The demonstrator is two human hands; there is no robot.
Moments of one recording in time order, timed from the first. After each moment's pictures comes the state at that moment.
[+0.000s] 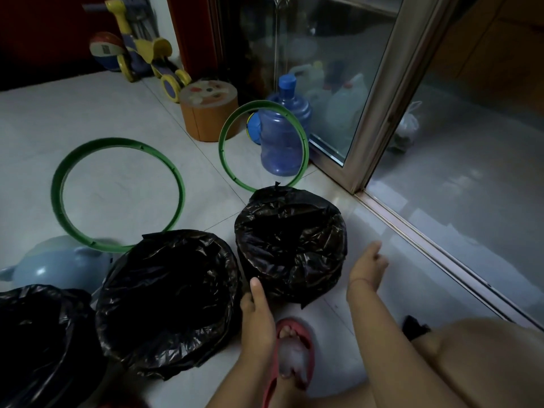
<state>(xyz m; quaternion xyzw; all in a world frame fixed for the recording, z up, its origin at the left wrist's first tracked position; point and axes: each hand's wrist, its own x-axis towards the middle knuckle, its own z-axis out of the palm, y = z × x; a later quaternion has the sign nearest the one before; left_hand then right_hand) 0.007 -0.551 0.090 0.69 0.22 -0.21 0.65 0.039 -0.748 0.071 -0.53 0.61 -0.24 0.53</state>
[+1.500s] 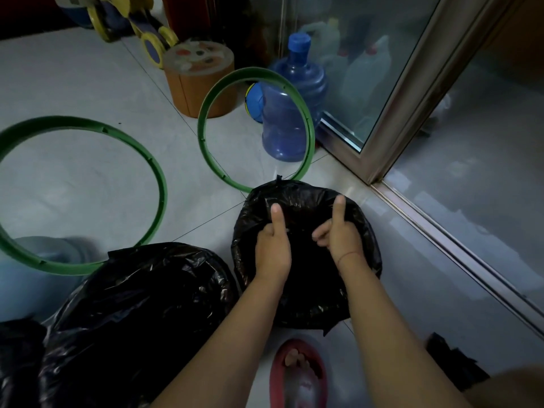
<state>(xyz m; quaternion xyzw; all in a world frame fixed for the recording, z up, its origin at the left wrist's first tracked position) 0.175 -0.622 0.066 0.76 0.11 -0.23 0.60 0.154 -0.745 0.051 -0.73 0.41 -0.04 0.54</state>
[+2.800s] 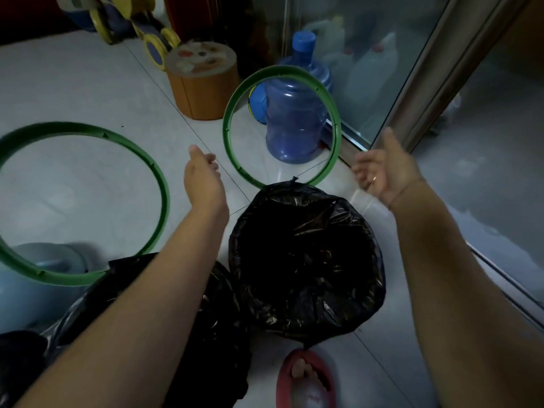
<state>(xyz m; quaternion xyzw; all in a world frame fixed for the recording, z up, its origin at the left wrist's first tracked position) 0.301 -0.573 0.121 0.64 0.19 -0.02 0.74 0.215 -0.828 0.135 -0.62 0.34 -0.04 0.71</state>
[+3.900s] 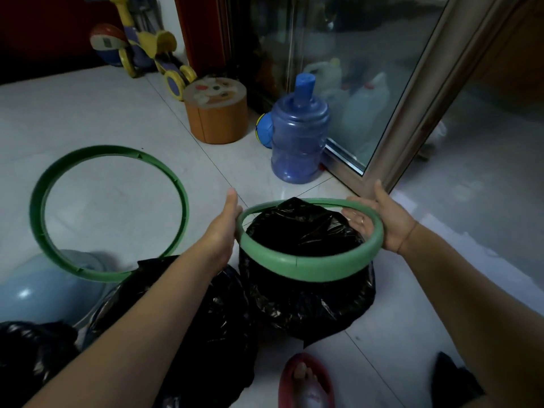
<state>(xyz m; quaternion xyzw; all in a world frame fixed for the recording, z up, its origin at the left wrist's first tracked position) 0.242 -0.535 0.121 0.69 0.05 -0.30 0.66 0.165 -0.826 0.116 -0.54 0.29 0.06 0.79</state>
